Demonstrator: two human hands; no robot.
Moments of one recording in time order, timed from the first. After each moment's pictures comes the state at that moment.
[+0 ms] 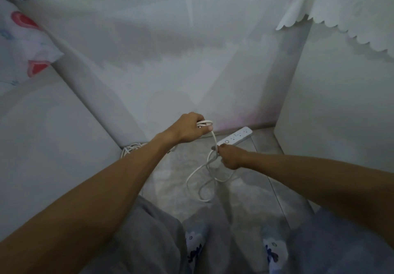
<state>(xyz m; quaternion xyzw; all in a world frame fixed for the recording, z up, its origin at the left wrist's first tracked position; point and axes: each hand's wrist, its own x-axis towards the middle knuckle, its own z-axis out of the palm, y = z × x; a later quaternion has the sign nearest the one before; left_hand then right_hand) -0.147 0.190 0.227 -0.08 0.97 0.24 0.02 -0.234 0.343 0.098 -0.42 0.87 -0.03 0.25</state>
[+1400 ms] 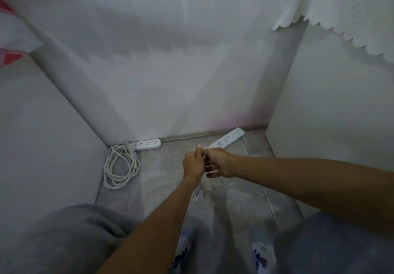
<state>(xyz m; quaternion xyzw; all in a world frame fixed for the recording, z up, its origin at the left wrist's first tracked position) -0.145 0.254 0.068 -0.38 0.73 0.54 -0.14 -0.200 0.335 0.118 0.02 0.71 -0.52 0.47</state>
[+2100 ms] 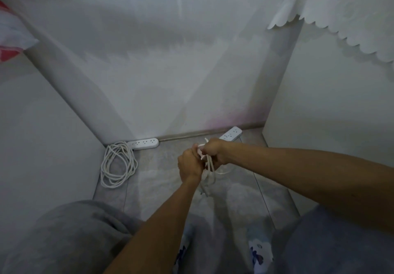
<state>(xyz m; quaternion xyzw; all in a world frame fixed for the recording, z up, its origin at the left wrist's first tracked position) -0.148 0.258 0.065 -0.41 0.82 0.36 -0.15 -0.206 0.331 0.155 -0.02 0.78 -0.41 0.47</state>
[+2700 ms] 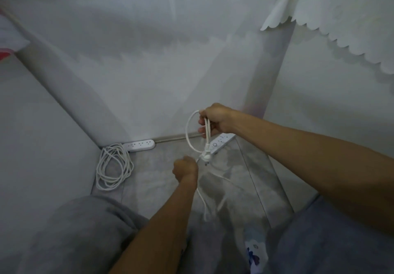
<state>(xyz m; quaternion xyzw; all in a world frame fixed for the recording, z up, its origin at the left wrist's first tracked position) -0.143 0.280 0.095 -0.59 0.59 0.54 -0.12 -0.262 0.327 0.221 -0.07 0.75 -0.52 0.40</state>
